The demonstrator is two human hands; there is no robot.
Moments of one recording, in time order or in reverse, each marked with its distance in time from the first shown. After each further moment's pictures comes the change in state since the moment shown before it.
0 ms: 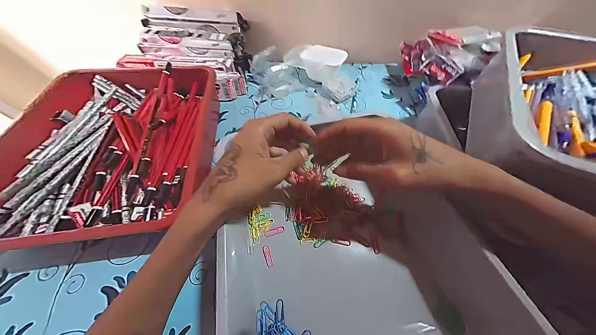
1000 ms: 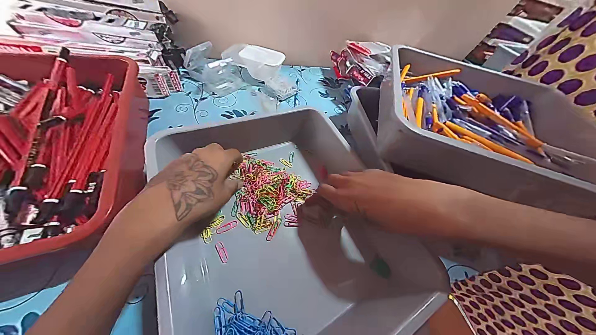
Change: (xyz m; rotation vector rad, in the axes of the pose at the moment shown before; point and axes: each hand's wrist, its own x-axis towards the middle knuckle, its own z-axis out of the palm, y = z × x) left_hand -0.006 -0.043 0.001 0.818 -0.239 0.024; right_hand -0.068 -0.054 0.029 -0.933 -0.453 0.504
